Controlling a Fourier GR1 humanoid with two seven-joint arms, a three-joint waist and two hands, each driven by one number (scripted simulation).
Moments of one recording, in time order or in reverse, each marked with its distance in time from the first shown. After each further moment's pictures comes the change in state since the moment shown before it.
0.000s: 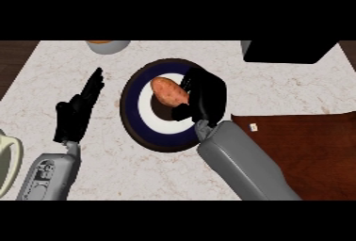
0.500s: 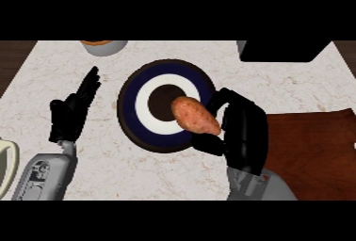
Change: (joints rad) left arm 0.003 0.015 0.006 -0.021 0.014 0.005 0.030; right arm 0.352 -0.001 -0.020 -0.554 0.175 0.113 -0.015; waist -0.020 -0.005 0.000
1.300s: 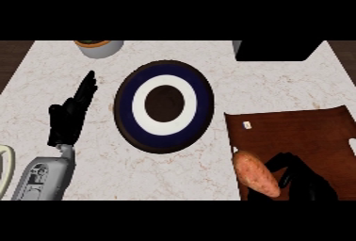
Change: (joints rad) left arm 0.026 0.014 -0.003 0.019 0.007 0.023 -0.034; right arm 0.654 -0.059 -0.021 -0.347 0.225 0.011 -0.187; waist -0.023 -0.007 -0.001
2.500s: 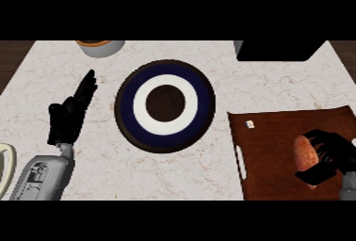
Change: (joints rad) left arm -0.010 0.019 -0.014 0.016 0.021 0.010 -0.011; right arm -0.305 -0.360 -0.479 0.645 -0.672 0.525 -0.209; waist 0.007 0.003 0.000
